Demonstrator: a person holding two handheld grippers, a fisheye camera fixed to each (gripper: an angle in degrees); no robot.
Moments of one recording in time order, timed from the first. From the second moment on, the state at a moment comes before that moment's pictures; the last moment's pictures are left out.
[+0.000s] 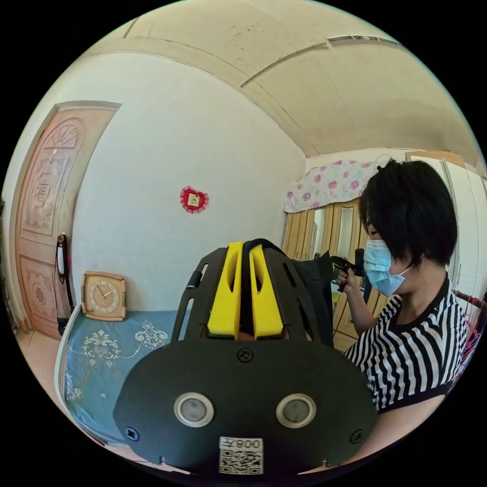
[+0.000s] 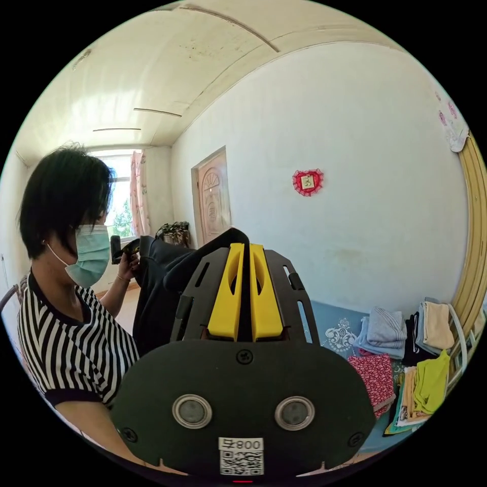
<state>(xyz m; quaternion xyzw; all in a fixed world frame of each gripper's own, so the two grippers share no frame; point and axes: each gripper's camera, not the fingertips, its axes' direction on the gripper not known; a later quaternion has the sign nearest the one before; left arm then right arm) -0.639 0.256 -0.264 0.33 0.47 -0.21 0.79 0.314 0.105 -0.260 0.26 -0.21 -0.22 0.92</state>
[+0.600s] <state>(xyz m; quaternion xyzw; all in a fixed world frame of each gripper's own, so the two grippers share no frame) -0.554 0.088 0.325 -0.11 0.54 -0.36 0.76 0.320 -0.223 0.364 -0.20 -0.10 -0.07 0.97</state>
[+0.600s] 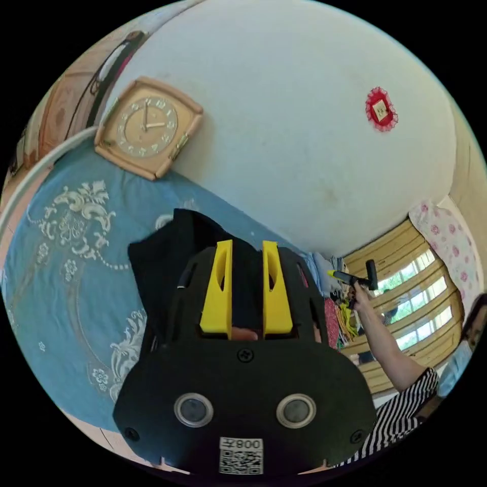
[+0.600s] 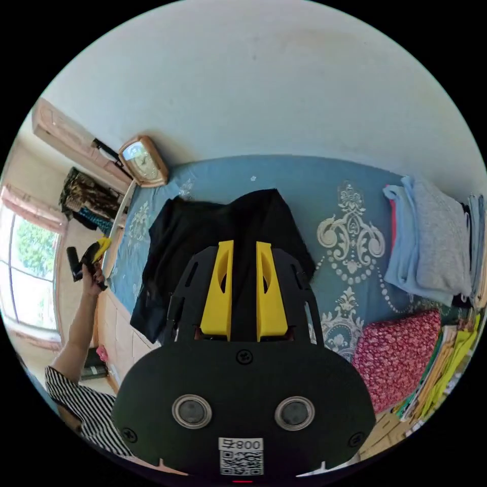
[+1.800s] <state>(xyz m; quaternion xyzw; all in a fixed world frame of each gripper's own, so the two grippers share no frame) -0.672 -0.157 0.627 -0.04 0.61 -0.35 0.71 0.285 -0.420 0.643 -0.12 -0.19 -0.05 0.97</state>
